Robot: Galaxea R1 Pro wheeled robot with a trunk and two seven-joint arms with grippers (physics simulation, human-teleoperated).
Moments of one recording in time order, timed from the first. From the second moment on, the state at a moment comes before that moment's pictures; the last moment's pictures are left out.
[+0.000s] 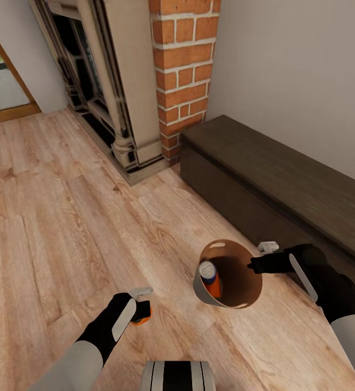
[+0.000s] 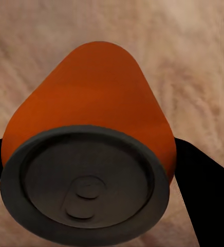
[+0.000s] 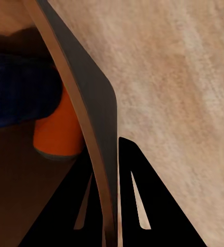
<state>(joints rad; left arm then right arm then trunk) -0.63 -0.11 -0.16 -0.65 0.42 0.65 0.28 -0.73 -0.34 0.15 -1.12 -0.12 1.04 0.57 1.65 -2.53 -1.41</state>
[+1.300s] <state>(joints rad) -0.35 -0.12 -0.01 -1.21 0.43 0.62 0.30 -0.70 -0.33 0.15 -1.13 -0.12 1.04 0.56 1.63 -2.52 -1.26</state>
